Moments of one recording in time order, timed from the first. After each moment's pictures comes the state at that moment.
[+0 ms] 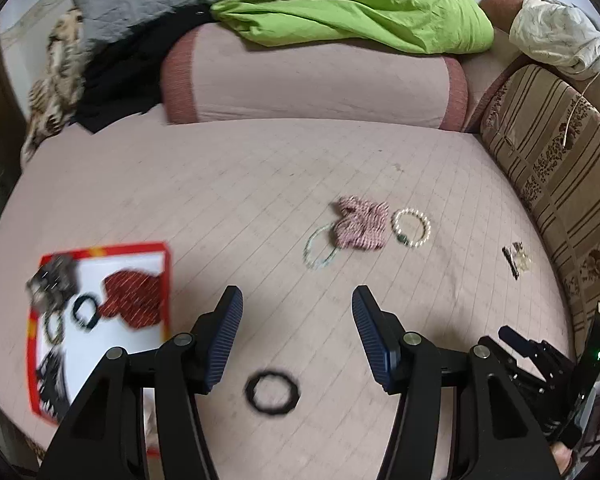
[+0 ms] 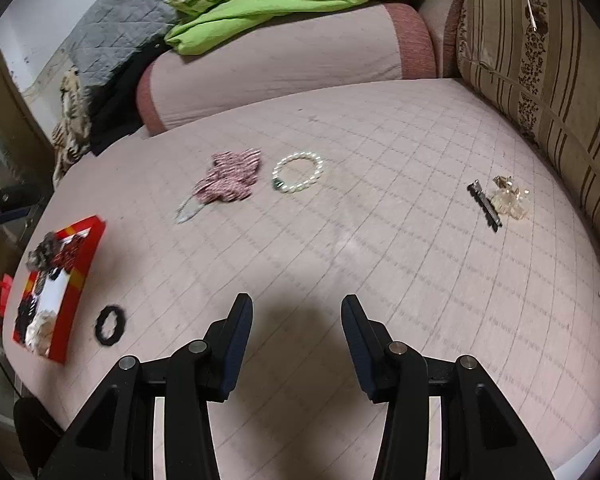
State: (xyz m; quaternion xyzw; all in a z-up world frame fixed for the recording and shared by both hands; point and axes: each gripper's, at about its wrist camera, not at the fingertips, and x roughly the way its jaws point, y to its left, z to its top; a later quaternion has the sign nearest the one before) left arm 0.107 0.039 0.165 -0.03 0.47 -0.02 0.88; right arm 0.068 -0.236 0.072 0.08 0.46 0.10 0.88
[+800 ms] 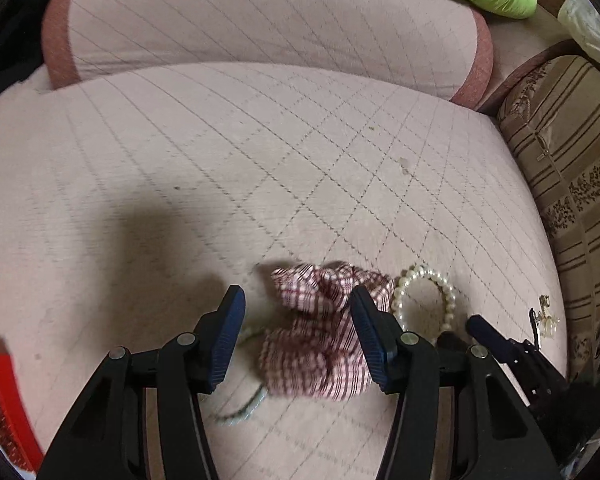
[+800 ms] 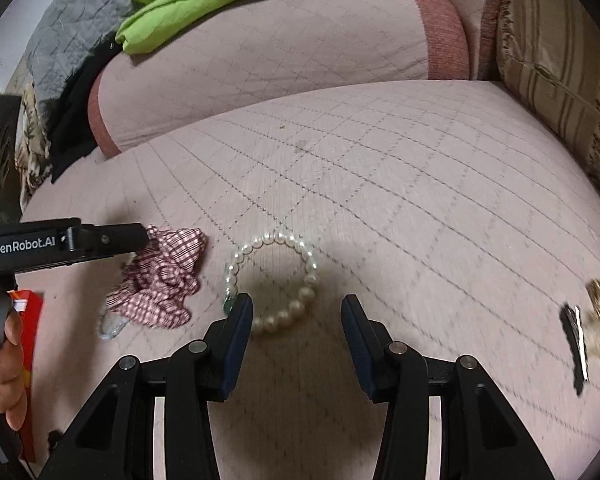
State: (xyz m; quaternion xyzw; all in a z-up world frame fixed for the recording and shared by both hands) left arm 0.299 -0.016 0.031 -0.08 0.55 -0.09 0.82; right arm 0.234 -0.213 0.015 0.08 0.47 0.09 0.87
